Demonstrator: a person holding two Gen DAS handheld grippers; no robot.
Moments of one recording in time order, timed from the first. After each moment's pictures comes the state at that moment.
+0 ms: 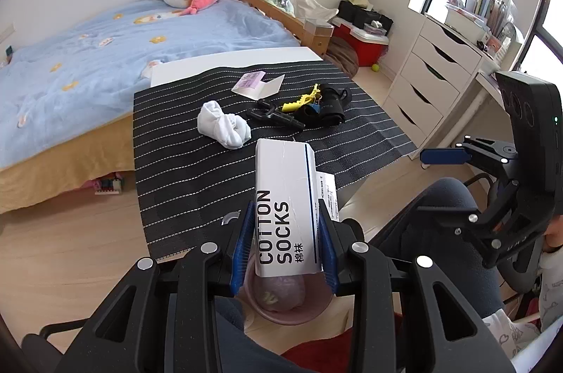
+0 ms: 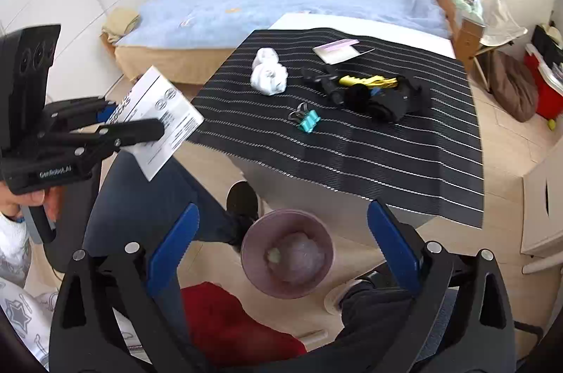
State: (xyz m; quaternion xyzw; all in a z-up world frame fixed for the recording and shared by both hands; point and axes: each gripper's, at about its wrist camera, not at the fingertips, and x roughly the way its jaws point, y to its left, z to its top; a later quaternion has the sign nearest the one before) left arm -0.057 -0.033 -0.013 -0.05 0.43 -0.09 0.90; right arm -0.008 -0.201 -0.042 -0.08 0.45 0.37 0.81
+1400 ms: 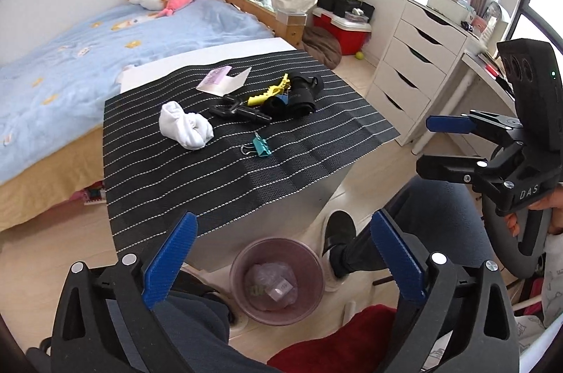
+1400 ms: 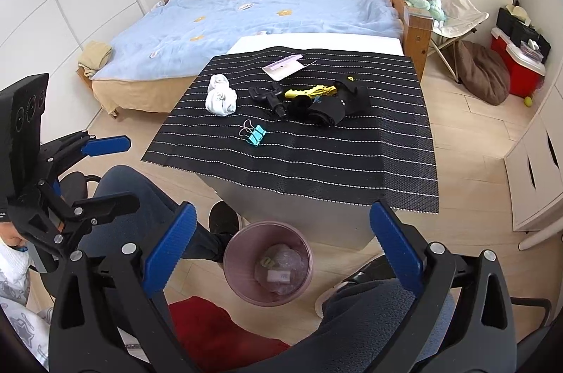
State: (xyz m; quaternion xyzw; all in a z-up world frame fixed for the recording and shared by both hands) left arm -0.050 -0.070 -0.023 -0.02 0.44 -0.12 0.89; right arm 0.003 -0.247 -0.035 -0.04 0.44 0.32 0.84
